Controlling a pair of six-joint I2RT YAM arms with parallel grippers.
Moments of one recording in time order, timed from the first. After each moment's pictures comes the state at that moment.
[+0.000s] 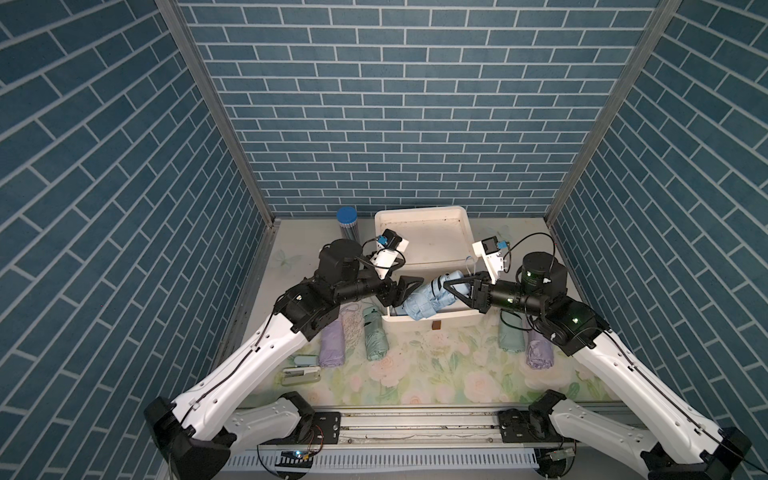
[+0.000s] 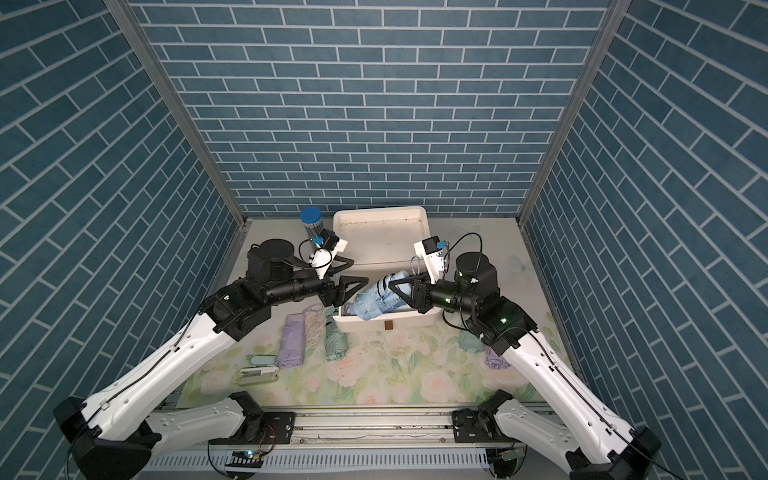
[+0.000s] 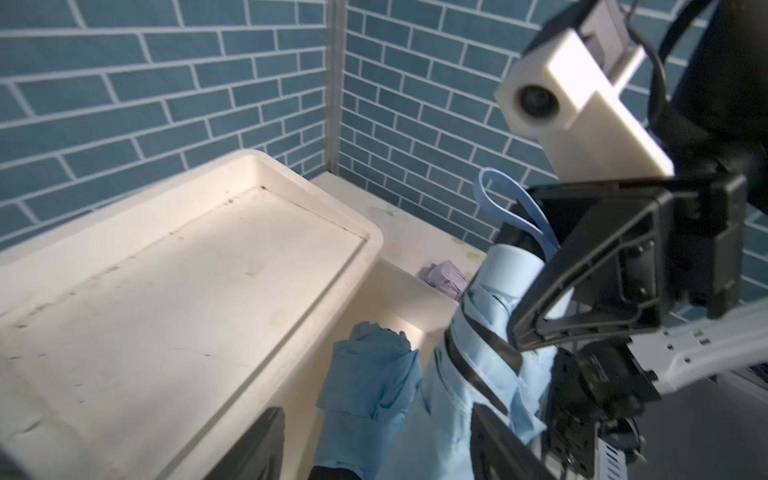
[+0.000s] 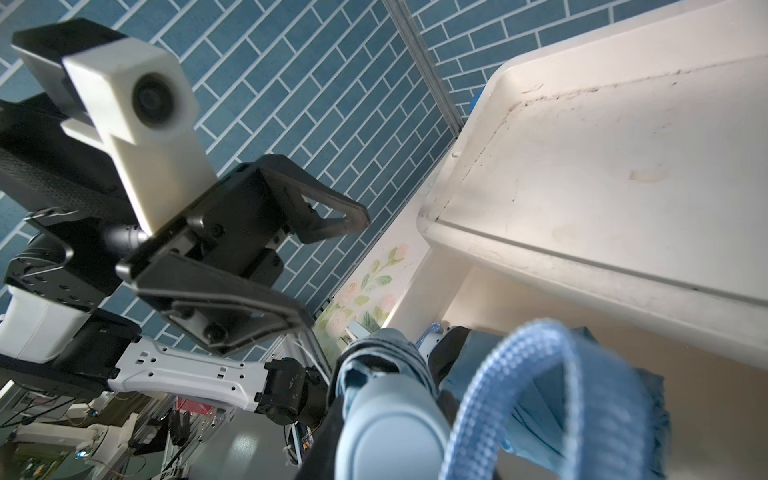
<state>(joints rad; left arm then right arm) -0.69 1.09 1.17 -0.37 0.28 -0.06 0.64 0.94 1.01 -0.36 -0.54 0.47</state>
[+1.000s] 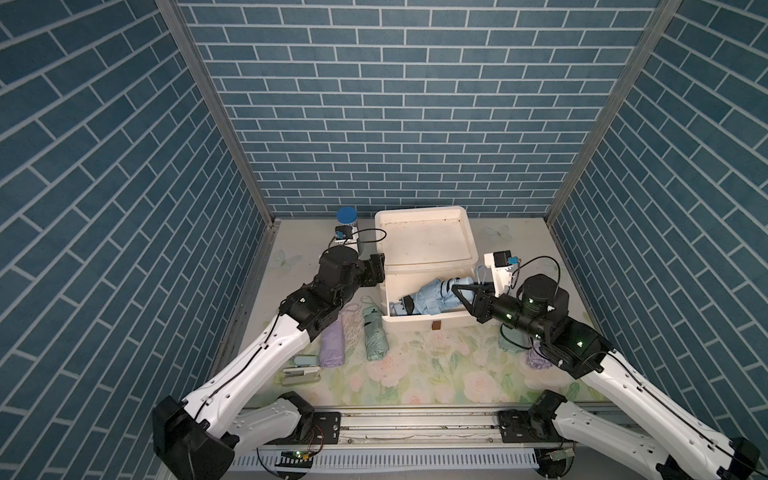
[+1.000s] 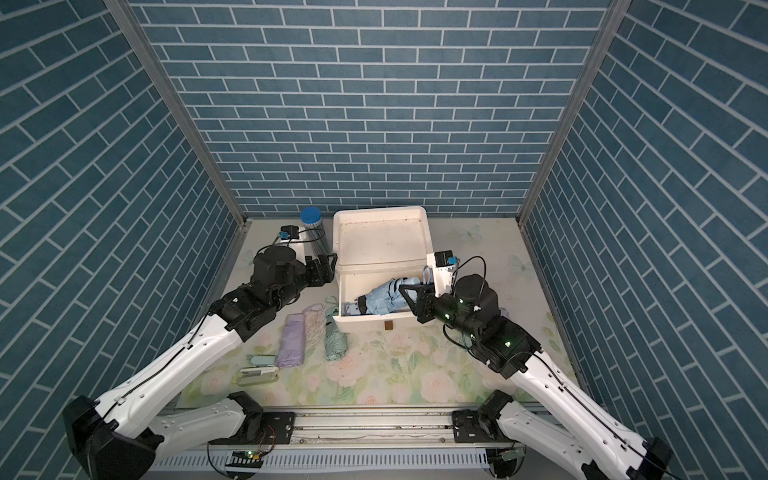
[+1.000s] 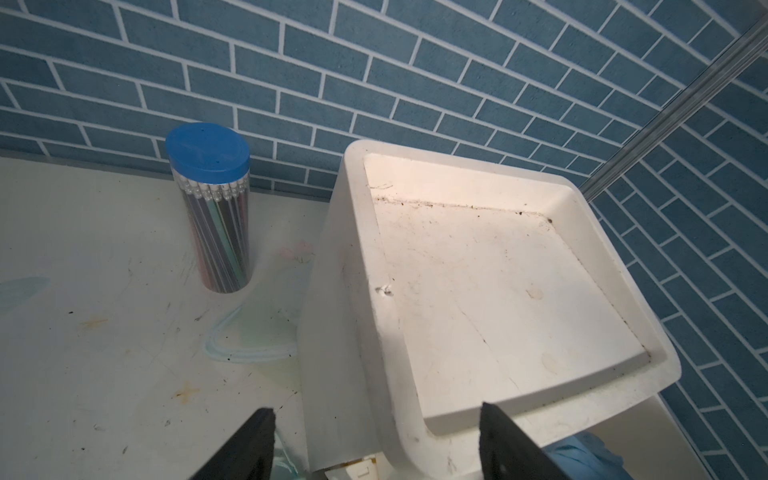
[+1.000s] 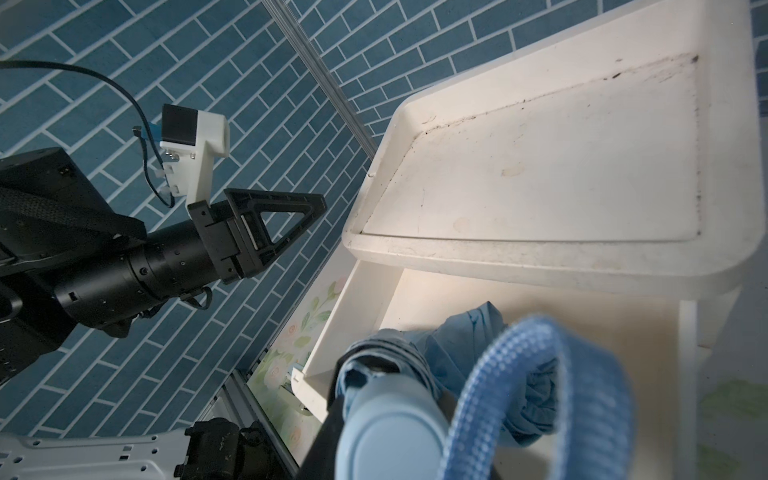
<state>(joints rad) -0.59 1.13 1.03 -0.33 -0.21 -0.50 0.77 0.82 0.86 -0.31 -0.15 0.54</state>
